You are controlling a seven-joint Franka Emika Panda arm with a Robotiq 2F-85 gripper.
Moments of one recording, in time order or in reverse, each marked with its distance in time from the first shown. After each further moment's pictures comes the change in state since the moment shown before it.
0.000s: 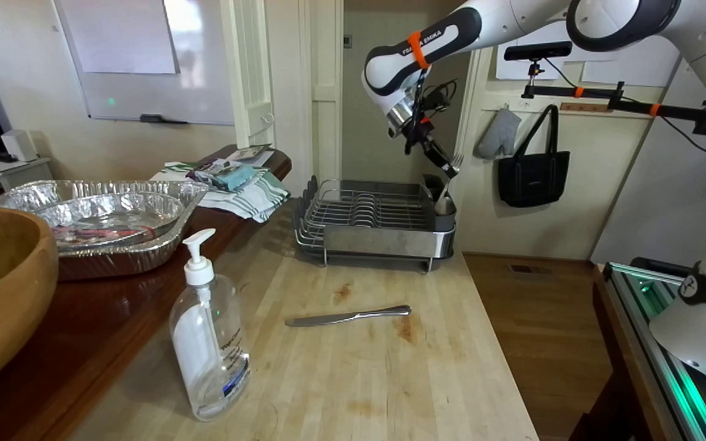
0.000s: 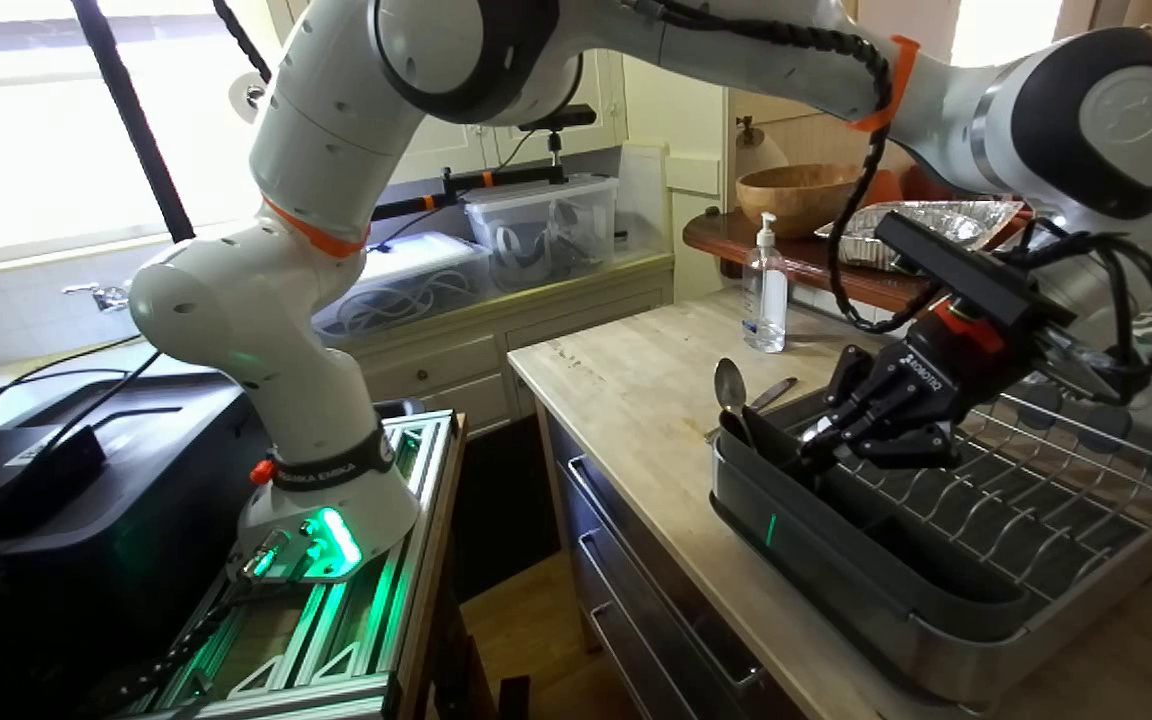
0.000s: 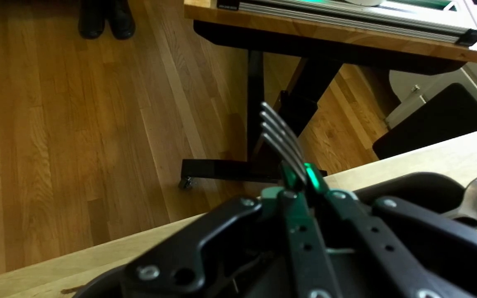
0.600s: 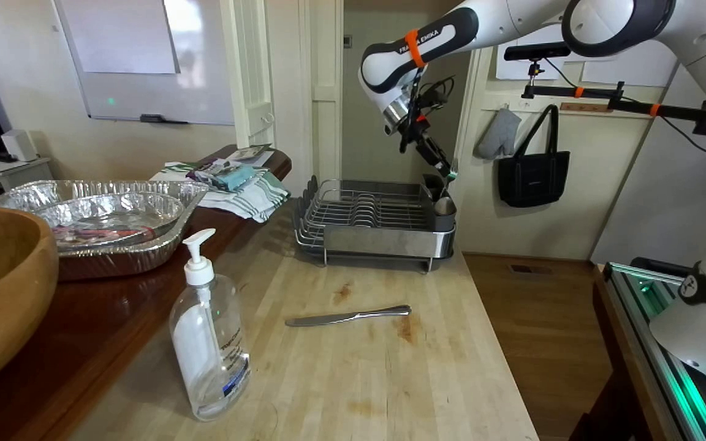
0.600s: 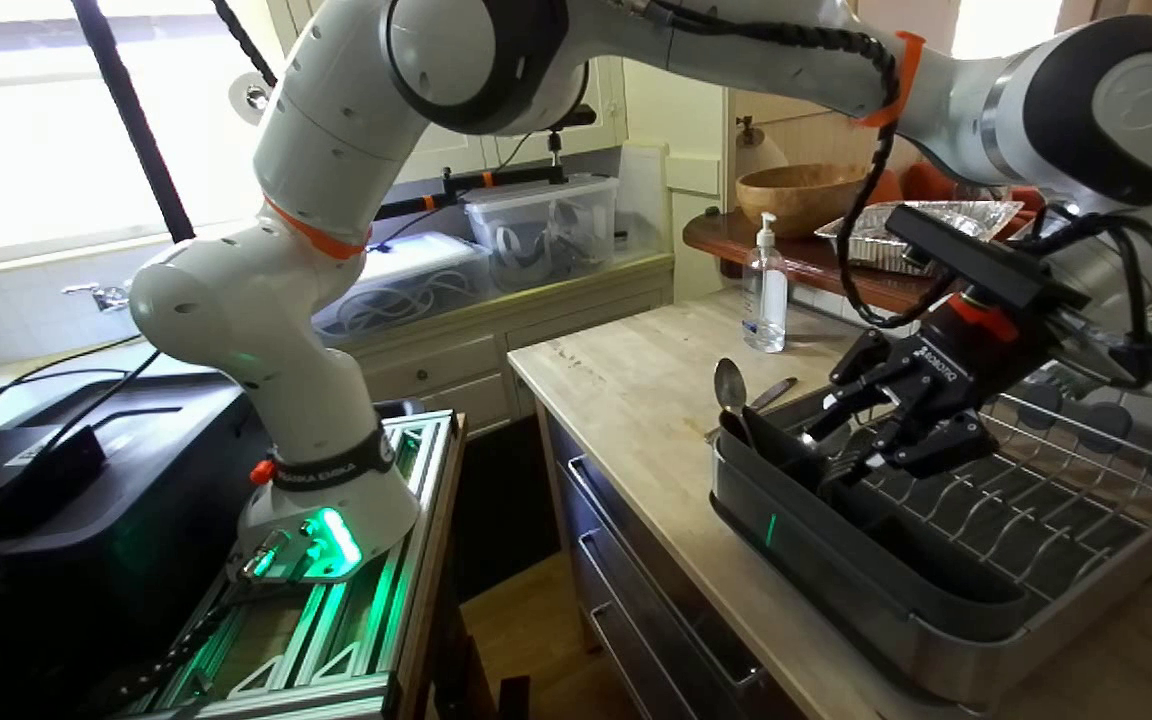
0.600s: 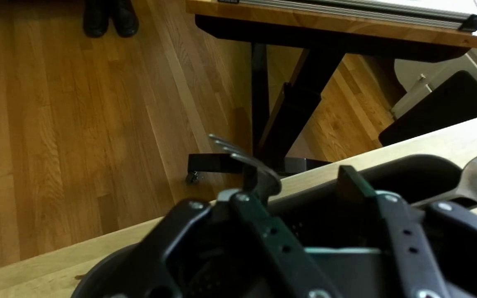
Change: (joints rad) arm 0.004 0.025 0.001 0.058 0.000 -0.013 0.031
